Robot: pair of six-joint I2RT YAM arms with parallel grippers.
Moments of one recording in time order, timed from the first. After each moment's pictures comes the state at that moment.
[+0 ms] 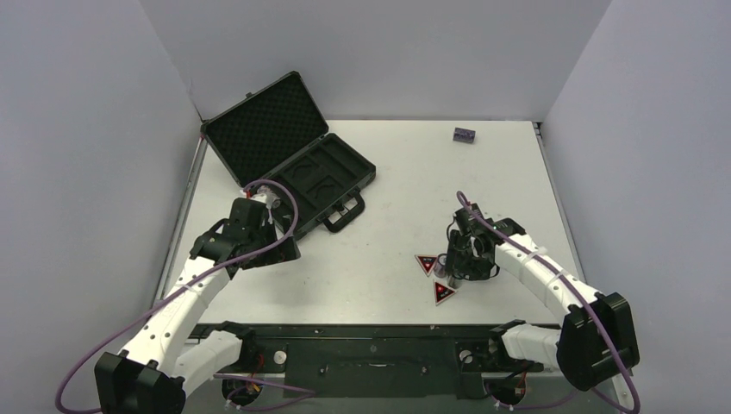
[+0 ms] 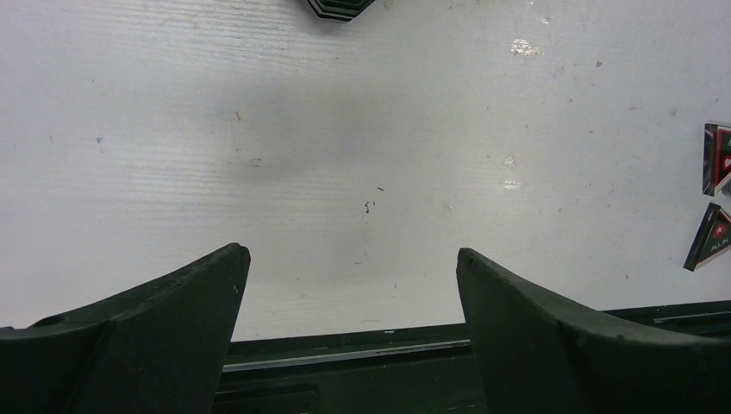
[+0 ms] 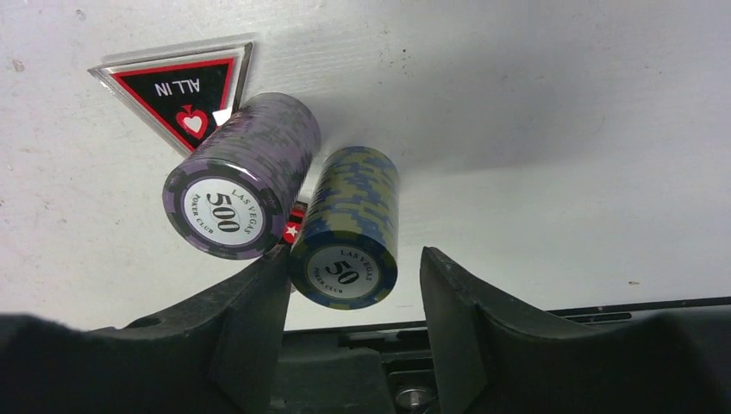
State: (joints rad) left arm -0.32 0.97 0.81 -0.83 0.00 -0.49; right arm 0.39 1.20 0.77 -0.89 0.09 0.58
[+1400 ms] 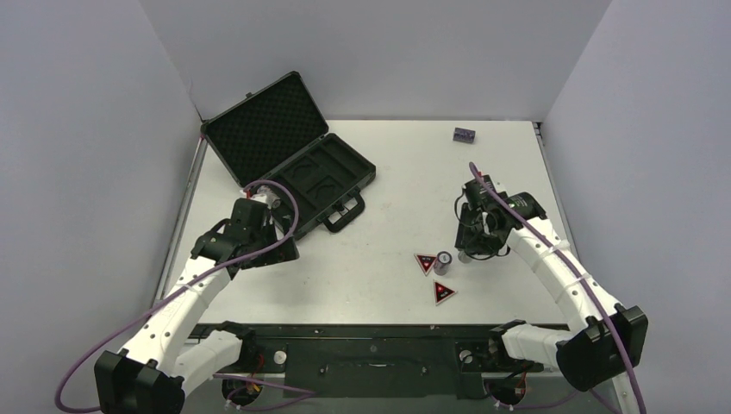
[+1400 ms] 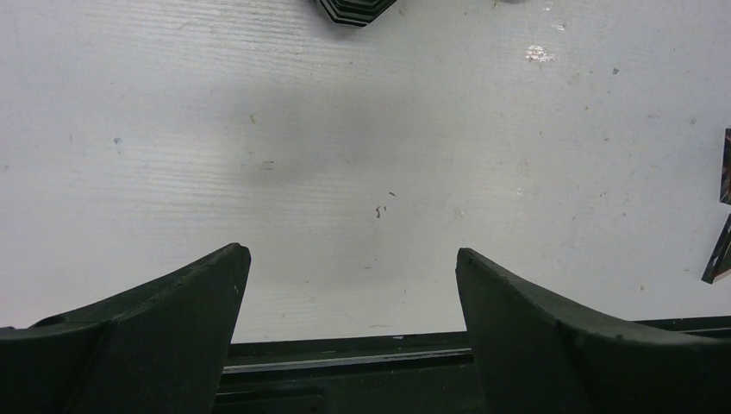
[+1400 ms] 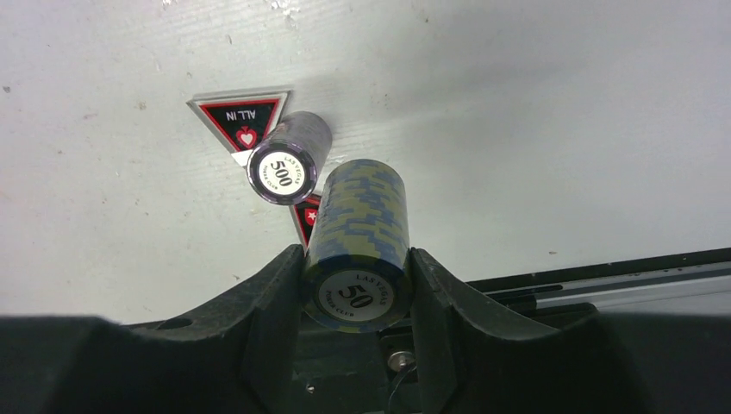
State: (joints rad) left arm -0.33 0.97 0.81 -0.83 -0.04 -0.50; right arm 0.38 1.20 1.08 -1.12 0.16 0.55
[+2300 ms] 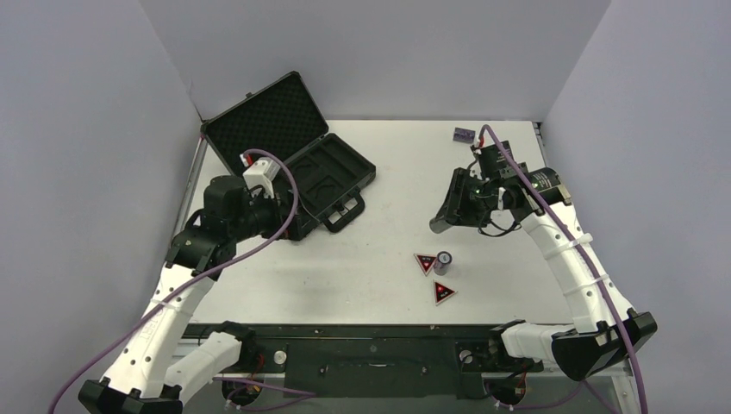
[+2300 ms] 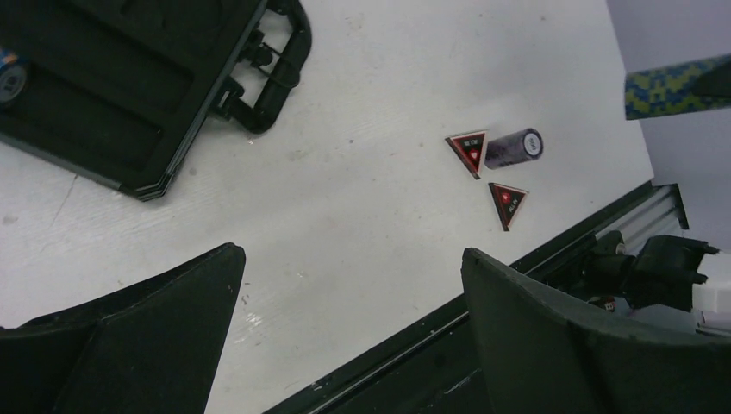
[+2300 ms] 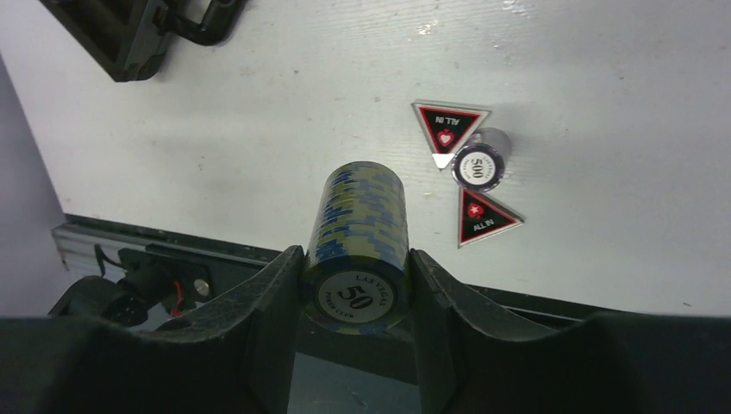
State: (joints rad) left arm -0.33 0.91 1.02 -0.69 0.27 -0.40; right arm 0.36 1.26 1.45 -1.20 -0.13 0.55
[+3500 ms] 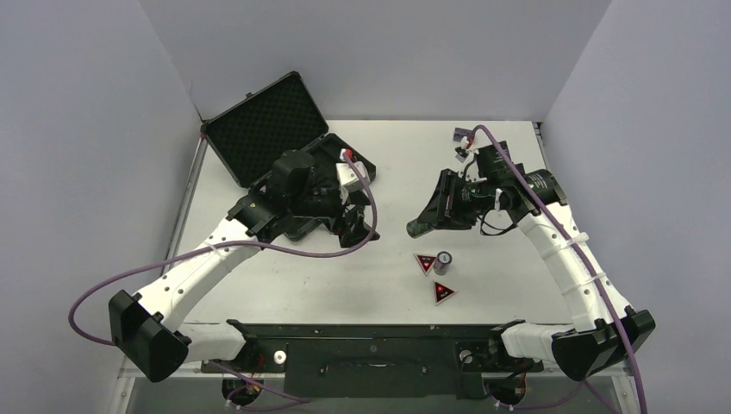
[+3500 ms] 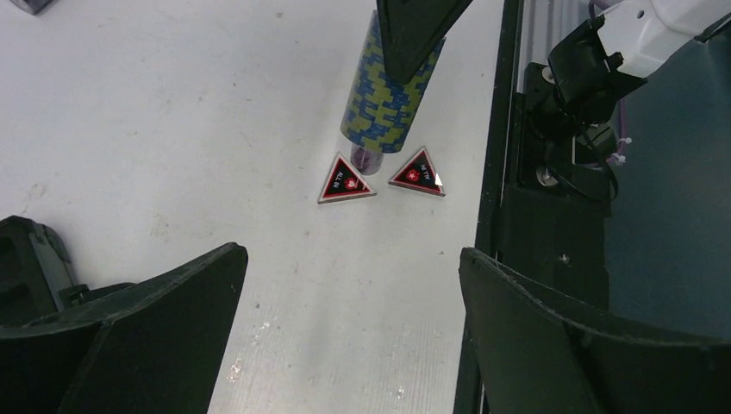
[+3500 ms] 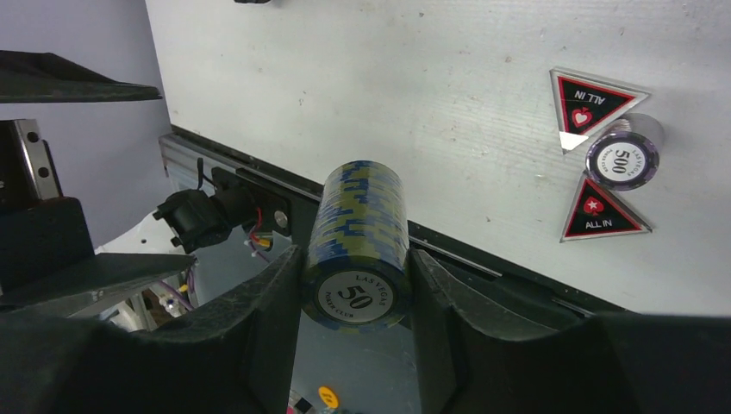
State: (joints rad) left arm -0.64 1.24 1.19 -0.36 0.69 0.13; right arm 0.37 1.26 1.42 -1.11 -0.44 0.59
